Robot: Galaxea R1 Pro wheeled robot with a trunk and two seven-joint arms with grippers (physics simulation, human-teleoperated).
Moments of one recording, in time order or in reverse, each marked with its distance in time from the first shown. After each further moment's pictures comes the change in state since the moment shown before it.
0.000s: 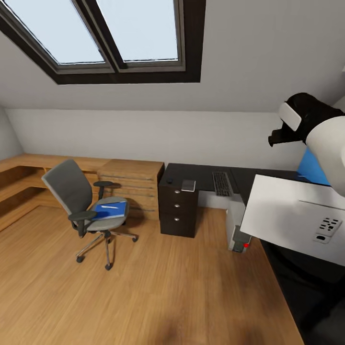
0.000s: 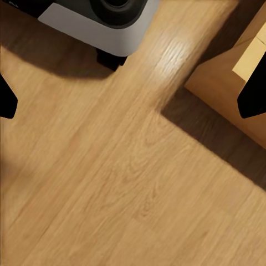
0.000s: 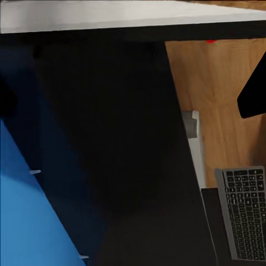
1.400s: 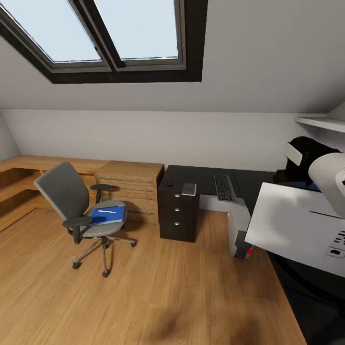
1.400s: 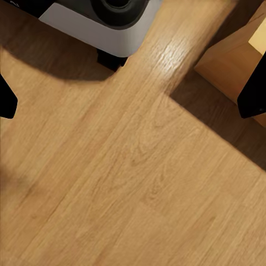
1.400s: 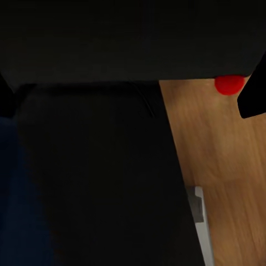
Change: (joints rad) left arm 0.000 -0.002 0.004 0.002 0.008 -0.001 0.002; right arm 0.162 -0.083 0.005 0.116 -0.002 0.052 0.129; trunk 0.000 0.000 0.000
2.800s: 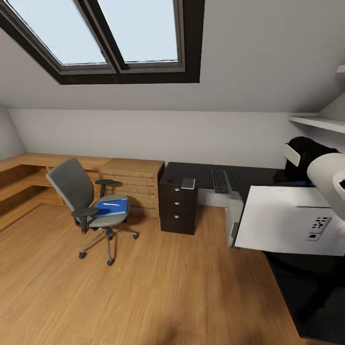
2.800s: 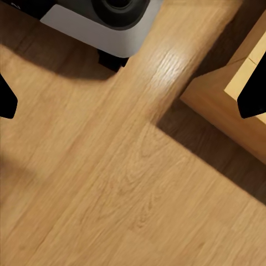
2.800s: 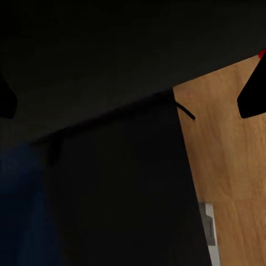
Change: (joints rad) left arm 0.000 -0.001 -0.005 0.000 -0.005 0.002 -0.005; right arm 0.003 0.006 0.041 -0.005 0.014 0.001 0.033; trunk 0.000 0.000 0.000
